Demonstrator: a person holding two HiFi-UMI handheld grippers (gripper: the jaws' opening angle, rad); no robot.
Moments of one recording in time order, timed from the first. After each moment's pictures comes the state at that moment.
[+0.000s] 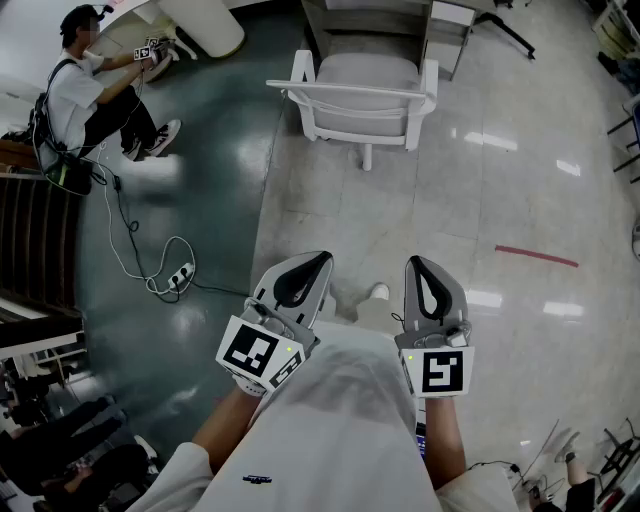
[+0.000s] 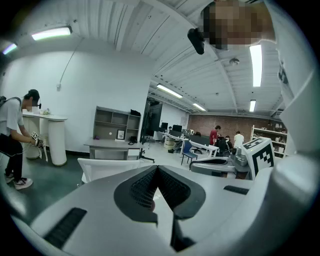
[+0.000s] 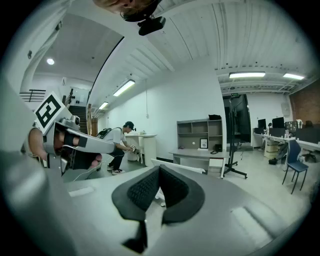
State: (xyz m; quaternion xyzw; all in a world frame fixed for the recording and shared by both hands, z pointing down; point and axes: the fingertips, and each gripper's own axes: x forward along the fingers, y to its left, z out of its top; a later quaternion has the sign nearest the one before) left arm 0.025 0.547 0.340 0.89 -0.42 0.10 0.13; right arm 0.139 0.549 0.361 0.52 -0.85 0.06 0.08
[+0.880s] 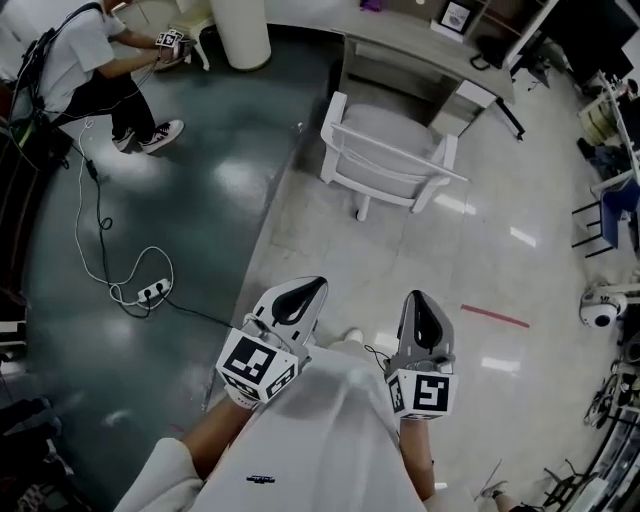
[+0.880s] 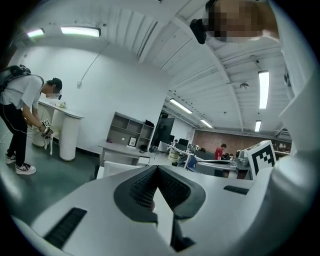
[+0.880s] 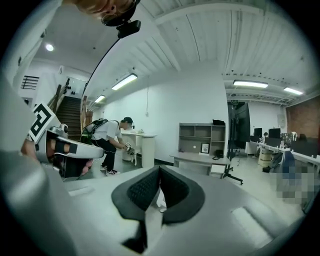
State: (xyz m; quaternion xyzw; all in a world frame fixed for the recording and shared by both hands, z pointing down) left arm -0.146 0.534 0.341 0.87 -0.45 0.01 0.18; right arm 0.001 0.526 0.337 0.55 -0.83 0.04 0.09
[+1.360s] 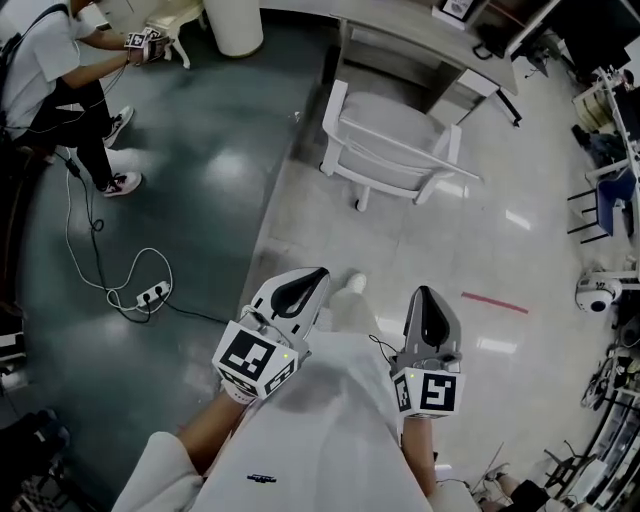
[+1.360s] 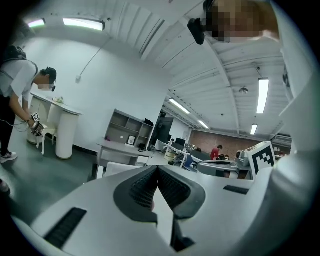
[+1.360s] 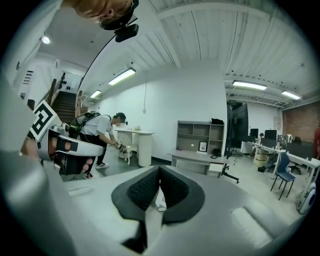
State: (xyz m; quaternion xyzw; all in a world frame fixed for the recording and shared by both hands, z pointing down) left arm -0.195 0.492 0.341 0.88 -0.43 0.01 0.19; right arm -0.042 0.496 0.335 0.57 -0.81 0.04 0.11
